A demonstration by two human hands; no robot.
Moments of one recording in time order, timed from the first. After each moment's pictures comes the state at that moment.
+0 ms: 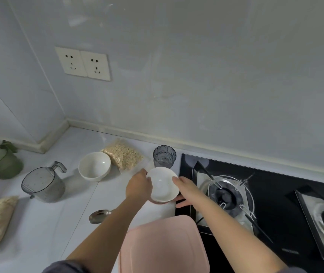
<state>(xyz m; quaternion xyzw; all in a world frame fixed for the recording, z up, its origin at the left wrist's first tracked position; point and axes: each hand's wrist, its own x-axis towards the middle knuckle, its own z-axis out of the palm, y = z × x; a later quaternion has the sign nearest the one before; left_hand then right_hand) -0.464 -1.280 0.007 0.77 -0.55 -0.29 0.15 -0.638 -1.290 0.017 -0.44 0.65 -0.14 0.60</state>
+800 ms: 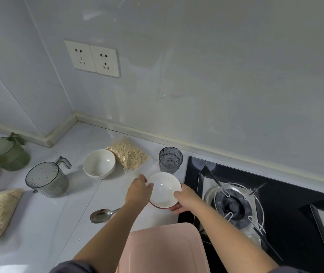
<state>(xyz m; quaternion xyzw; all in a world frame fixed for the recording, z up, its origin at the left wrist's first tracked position) -0.456 -1.282 -0.019 0.79 -0.49 -0.34 0.17 -0.619 -1.303 -0.006 -0.44 0.67 -0.07 0.60</state>
